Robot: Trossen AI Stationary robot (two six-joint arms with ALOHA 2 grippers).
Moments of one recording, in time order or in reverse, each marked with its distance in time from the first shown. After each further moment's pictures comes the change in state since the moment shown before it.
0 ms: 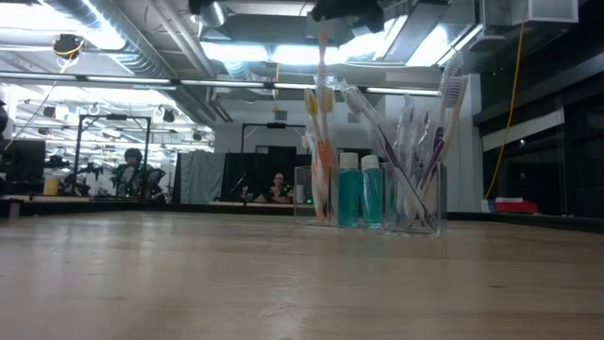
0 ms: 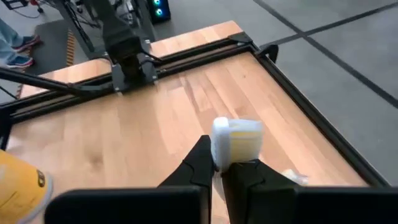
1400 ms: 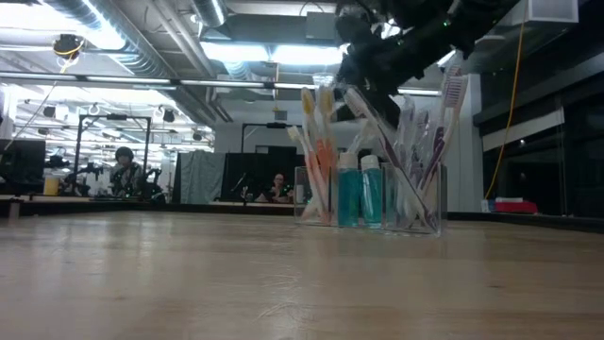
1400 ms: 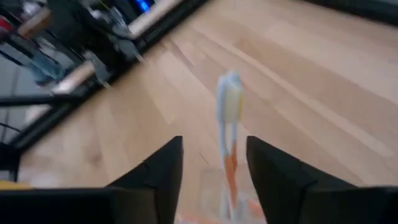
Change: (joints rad) left arm -0.672 0.000 0.000 0.036 -0.832 0.028; right arm -0.045 -0.024 -0.610 0.584 -0.072 0.370
